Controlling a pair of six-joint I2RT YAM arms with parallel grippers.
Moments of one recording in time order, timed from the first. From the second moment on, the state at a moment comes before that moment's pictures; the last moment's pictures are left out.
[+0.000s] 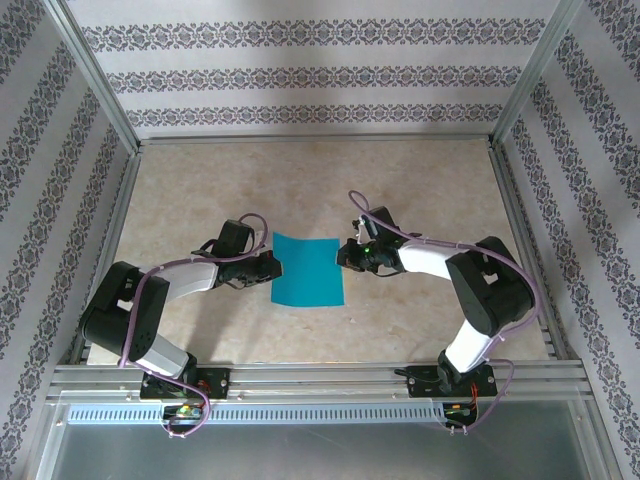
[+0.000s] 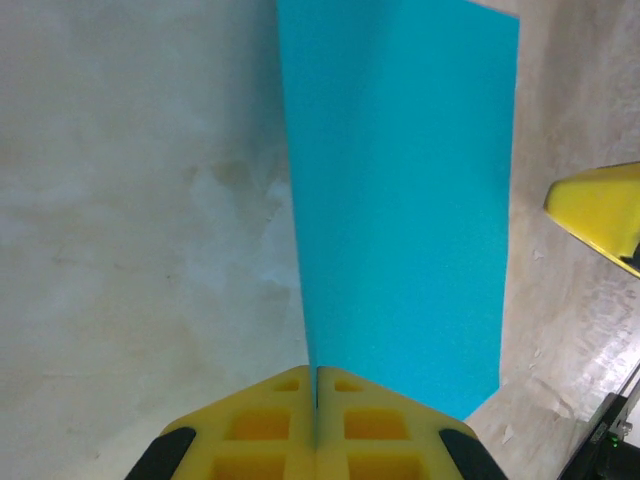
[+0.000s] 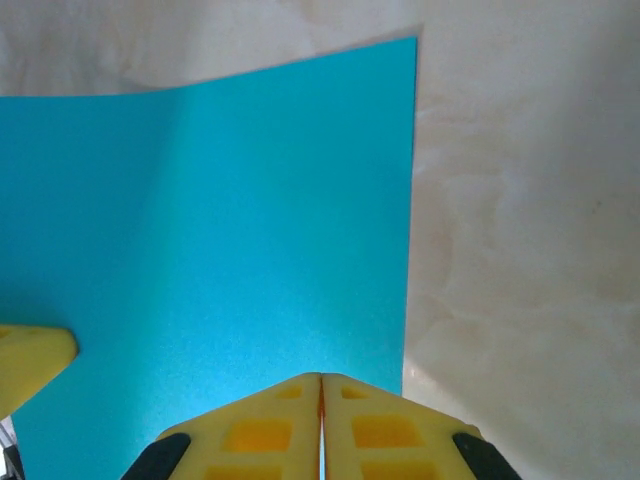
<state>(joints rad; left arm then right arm) -0.35 1.53 0.63 -0.07 0.52 -0.62 0.47 1.71 0.81 -0.07 -0.46 0.70</state>
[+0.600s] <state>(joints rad) -0.38 1.53 0.64 -0.06 0.55 -0.63 0.49 1.77 0.83 -0.08 -0.45 0.68</state>
